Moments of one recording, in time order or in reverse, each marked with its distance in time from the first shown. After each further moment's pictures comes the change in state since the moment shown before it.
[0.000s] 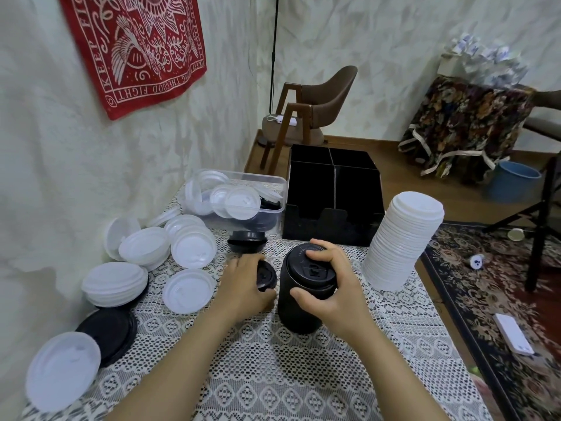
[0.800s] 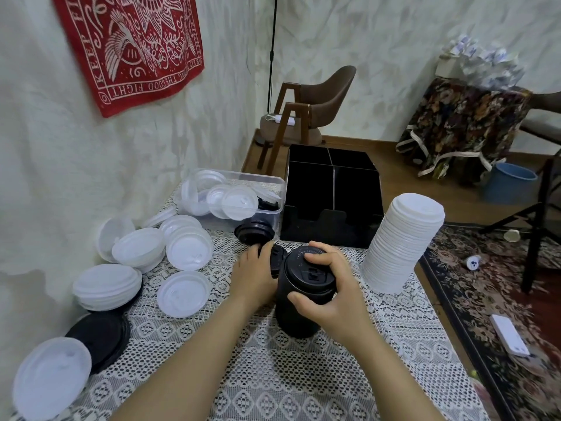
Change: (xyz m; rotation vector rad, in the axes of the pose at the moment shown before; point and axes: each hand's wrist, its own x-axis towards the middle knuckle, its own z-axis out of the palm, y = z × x) left_hand 0.028 0.026 0.010 0.121 0.026 0.021; right_hand 0.001 0.001 0.000 -0.018 0.016 -0.018
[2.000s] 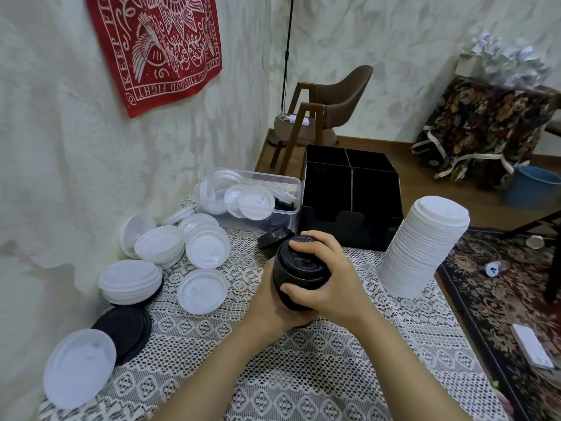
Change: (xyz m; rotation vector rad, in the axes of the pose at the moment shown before) left_hand -0.062 0.012 -0.012 -1.037 0.003 0.047; right_hand 0.029 -0.009 0.019 -0.097 -0.152 -0.052
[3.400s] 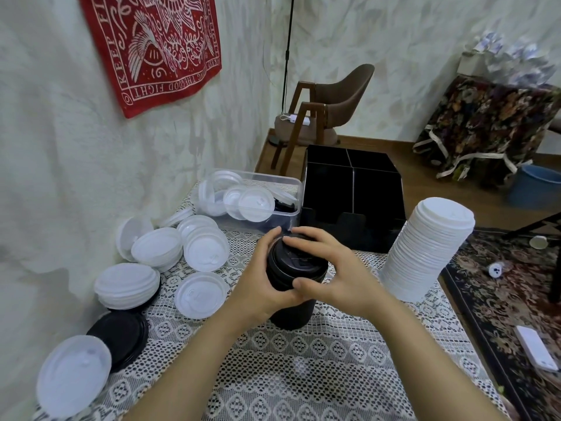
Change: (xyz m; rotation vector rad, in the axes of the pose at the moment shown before) left_hand 0.006 0.042 -0.033 0.069 -0.100 0.038; right_hand 0.020 -0.011 -0.024 0.001 -0.269 0.039
